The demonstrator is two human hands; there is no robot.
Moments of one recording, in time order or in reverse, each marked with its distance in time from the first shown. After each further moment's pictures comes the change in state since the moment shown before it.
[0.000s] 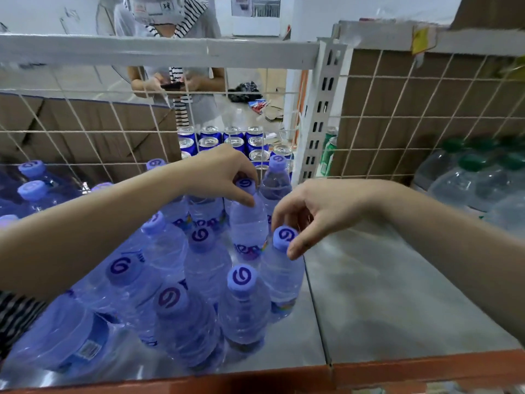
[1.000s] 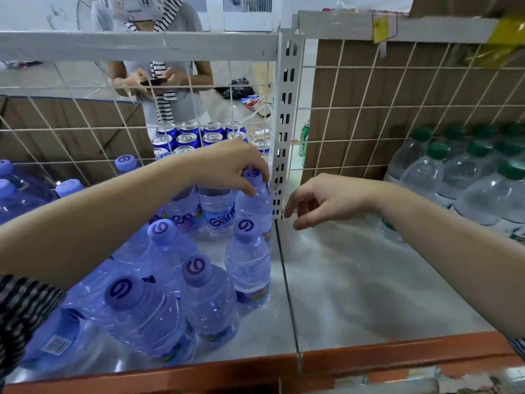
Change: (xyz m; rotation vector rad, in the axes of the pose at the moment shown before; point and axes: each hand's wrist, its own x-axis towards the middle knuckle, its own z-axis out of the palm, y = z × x) left_hand 0.046 0.045 0.005 0.076 -0.042 0.114; right_hand -0.039 0.073 0.008 -0.015 0.159 0.160
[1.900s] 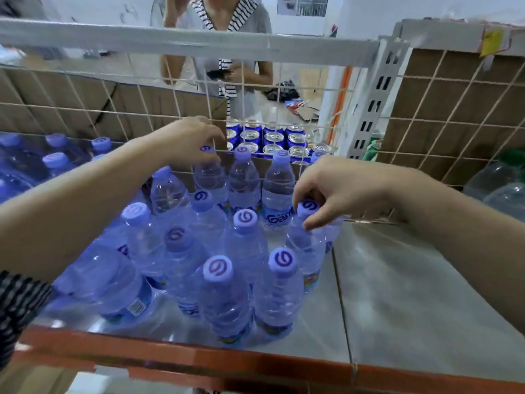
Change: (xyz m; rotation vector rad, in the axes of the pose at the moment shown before) left_hand -0.137 -0.110 -0.018 0.136 0.134 -0.500; right_hand 0.055 -0.106 -0.009 -0.336 0.040 -0.333
